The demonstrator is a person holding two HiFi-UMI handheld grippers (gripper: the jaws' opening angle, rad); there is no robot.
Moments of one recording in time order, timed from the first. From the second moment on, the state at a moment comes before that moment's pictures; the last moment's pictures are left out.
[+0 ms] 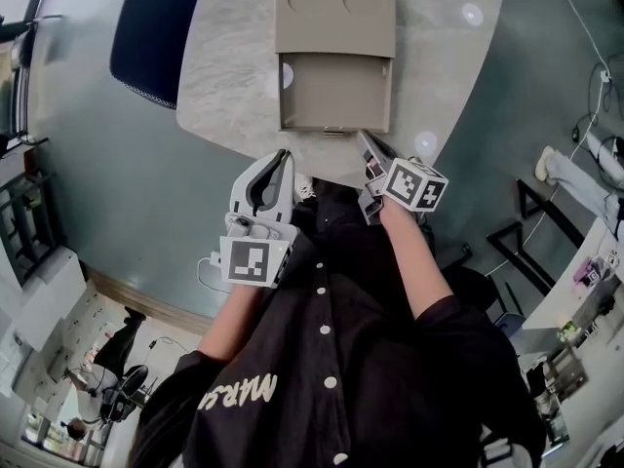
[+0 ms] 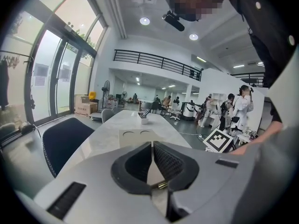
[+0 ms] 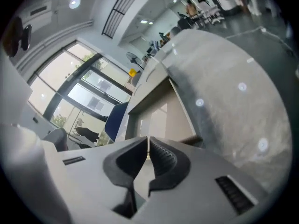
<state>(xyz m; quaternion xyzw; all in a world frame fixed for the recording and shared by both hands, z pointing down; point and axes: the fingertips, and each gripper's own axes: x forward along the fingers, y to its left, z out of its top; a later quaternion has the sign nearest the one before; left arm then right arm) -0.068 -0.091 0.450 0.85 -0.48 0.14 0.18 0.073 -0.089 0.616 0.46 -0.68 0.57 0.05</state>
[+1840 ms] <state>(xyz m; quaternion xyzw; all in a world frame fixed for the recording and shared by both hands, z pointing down) -0.112 -0.103 0.292 0.86 -0.51 0.00 0.01 0.096 -0.103 0.299 0.57 -0.82 0.05 0.00</state>
